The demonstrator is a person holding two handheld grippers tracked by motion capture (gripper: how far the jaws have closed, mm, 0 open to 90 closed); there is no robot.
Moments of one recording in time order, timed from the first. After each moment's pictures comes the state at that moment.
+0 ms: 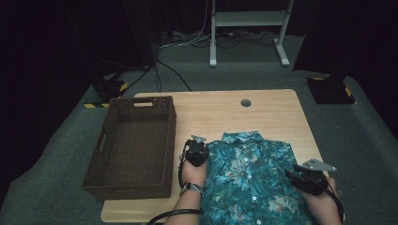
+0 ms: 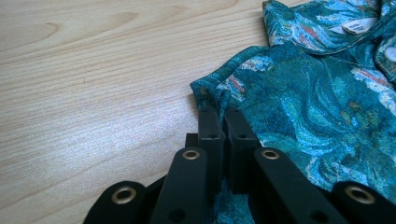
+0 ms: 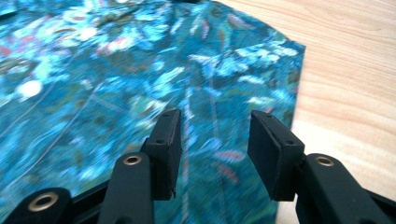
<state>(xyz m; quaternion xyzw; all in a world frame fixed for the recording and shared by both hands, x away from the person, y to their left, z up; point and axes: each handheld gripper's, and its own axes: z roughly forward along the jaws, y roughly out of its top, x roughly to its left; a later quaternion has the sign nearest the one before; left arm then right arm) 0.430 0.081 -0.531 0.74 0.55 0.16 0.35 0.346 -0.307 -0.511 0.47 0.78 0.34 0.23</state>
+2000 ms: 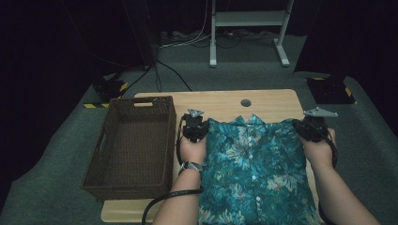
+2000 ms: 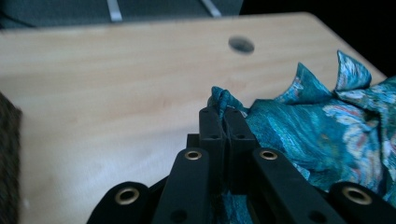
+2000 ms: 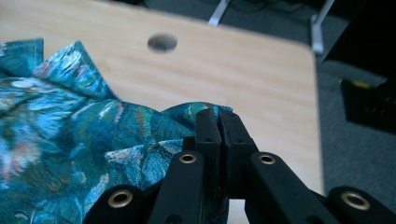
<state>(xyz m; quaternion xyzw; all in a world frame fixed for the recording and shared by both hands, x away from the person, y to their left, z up) 0.466 0.086 -0.424 0.70 0.53 0.20 0.42 0.468 -0.309 -0.425 0.51 0.73 0.35 0.29</state>
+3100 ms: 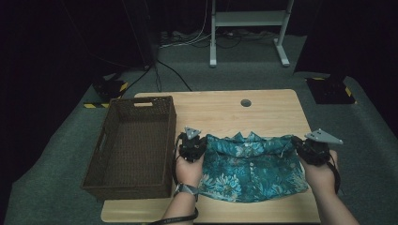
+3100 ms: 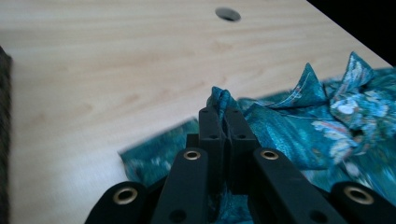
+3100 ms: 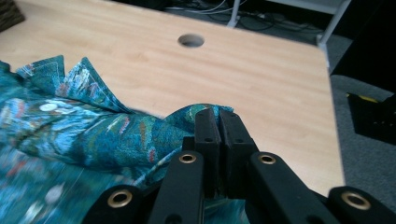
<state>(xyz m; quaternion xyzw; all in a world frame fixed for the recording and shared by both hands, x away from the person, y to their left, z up) 0.397 0.093 -0.467 0.71 0.52 0.18 0.43 0.392 -0.299 -0.448 0.48 0.73 0.38 0.30</state>
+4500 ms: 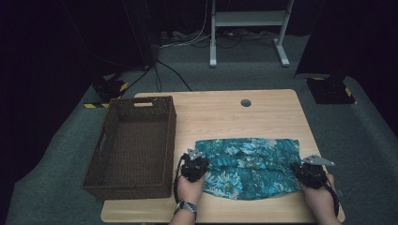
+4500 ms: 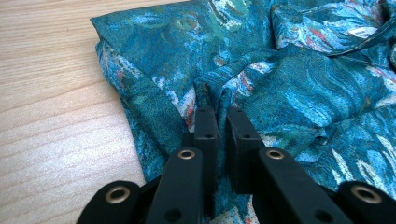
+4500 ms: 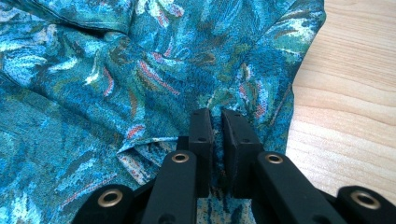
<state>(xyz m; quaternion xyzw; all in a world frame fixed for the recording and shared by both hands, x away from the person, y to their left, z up) 0.377 0.092 -0.540 0.73 0.53 0.15 0.40 0.365 -0.319 -0.532 0.51 0.76 0.32 0.24</state>
